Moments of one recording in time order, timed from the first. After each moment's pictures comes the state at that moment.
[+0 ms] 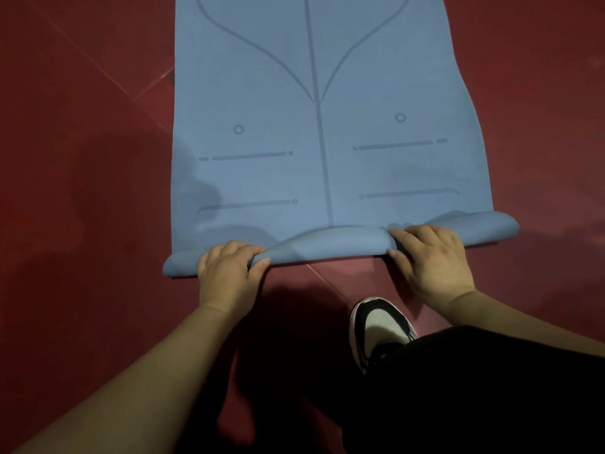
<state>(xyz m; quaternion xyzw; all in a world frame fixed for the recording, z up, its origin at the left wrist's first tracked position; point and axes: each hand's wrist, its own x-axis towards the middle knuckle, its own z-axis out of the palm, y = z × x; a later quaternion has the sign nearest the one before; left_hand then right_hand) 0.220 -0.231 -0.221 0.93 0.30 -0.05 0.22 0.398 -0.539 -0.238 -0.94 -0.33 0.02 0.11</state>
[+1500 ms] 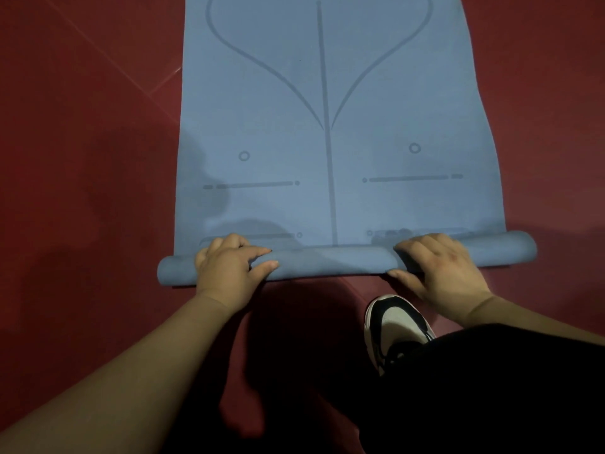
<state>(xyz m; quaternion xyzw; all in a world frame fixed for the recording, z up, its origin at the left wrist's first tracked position) 0.210 -0.200 -0.227 0.93 0.27 -0.10 0.21 0.384 -0.538 -0.236 -0.90 -0.41 0.06 0.14</state>
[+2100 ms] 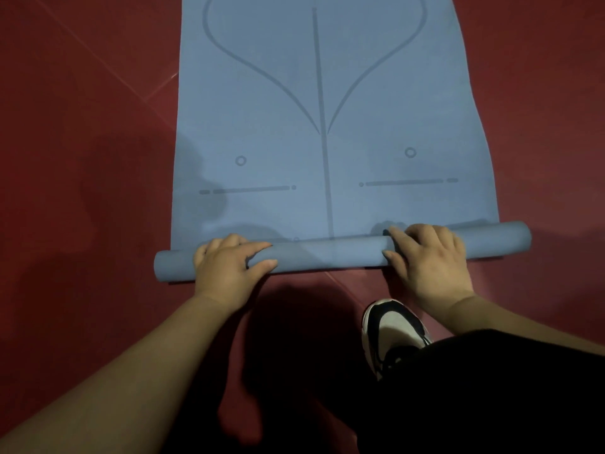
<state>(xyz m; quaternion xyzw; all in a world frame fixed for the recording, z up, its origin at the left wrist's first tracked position) 0.220 -0.200 -0.222 0.94 0.27 -0.09 0.21 0.382 -0.515 -0.235 -0.94 -0.32 0.01 0.10</state>
